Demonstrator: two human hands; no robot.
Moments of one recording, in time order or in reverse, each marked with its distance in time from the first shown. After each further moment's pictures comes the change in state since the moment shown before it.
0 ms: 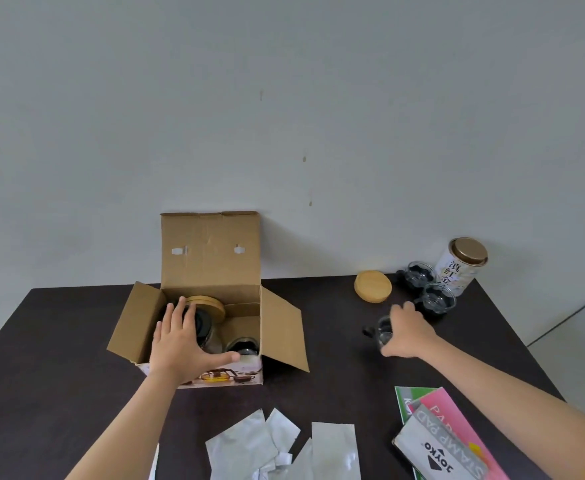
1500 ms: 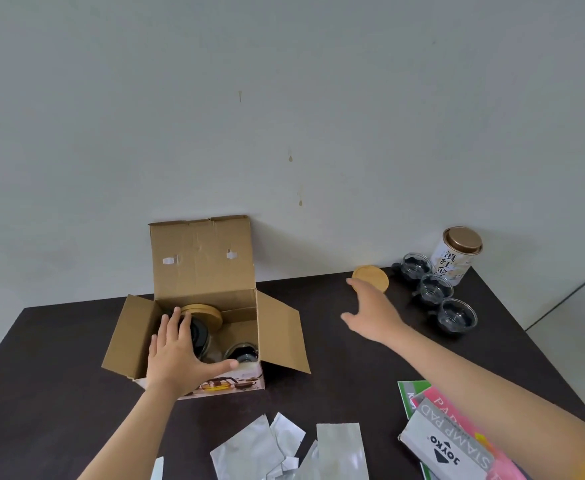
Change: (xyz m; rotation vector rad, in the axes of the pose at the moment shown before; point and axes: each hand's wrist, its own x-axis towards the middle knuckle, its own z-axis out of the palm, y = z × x) left_hand -0.001 0.003 -0.002 -0.017 -0.020 -0.010; right_hand -0.015 -0.057 -0.018 0.459 0.141 -0.188
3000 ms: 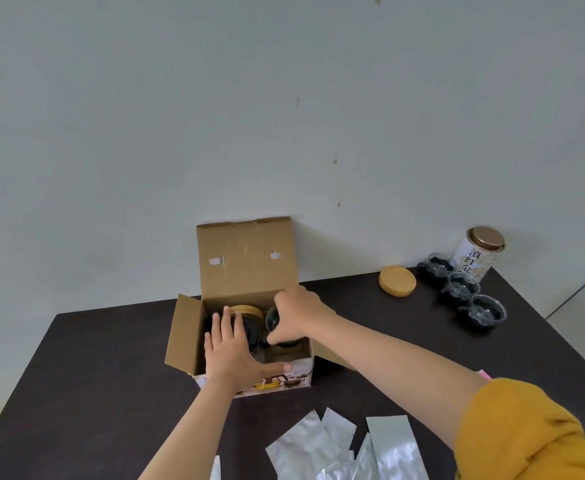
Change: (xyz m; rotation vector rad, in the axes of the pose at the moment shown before) left_hand -0.001 -0.008 -0.011 0.022 -0.134 0.076; right_hand 0.009 -0.193 0.097 -0.407 -0.208 -0.297
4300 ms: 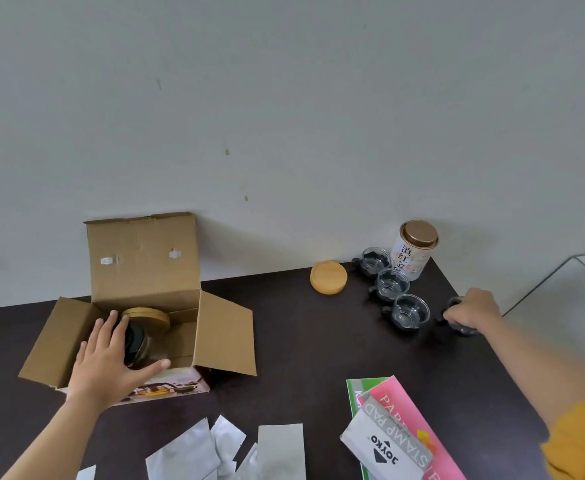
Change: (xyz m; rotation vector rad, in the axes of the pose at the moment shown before) left_hand 0.002 0.002 0.019 0.009 0.194 -0.048; right_hand -0.159 0.475 -0.013 0.352 0.189 1.045
